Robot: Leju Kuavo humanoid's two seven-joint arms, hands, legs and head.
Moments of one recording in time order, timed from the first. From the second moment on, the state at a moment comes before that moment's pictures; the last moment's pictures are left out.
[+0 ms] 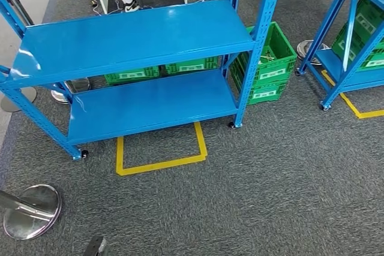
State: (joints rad) left arm -0.07 -0.17 1.30 -0.21 -1.12 -0.15 -0.23; right arm -0.07 0.16 -1.19 -0.20 1.28 -0.11 -0.02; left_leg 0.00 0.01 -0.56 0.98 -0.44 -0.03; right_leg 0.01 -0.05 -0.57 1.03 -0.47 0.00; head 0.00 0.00
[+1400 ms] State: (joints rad) left arm -0.08 -0.17 1.30 -0.21 -1.12 -0.16 -0.21; right arm -0.07 0.16 -1.25 -0.20 1.25 -0.03 -0.04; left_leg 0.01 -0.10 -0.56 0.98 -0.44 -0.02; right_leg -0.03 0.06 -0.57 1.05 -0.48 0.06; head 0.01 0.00
